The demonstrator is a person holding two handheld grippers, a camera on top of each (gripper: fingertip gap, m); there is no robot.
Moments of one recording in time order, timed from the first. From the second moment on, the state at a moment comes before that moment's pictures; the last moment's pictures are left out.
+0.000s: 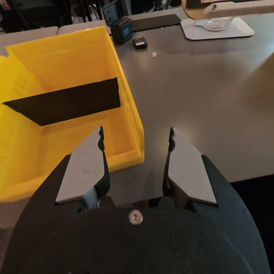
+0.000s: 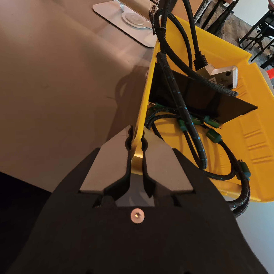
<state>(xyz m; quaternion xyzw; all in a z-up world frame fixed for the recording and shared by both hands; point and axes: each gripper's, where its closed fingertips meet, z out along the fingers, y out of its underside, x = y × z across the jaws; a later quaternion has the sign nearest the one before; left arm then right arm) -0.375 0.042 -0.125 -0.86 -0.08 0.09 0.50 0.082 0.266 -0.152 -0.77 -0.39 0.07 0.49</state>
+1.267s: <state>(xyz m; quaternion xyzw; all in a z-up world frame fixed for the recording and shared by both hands) -0.443 -0.033 0.015 -0.73 -0.06 0.22 0.64 -0.347 -0.021 -0.139 -0.65 -0.60 0.26 0.38</state>
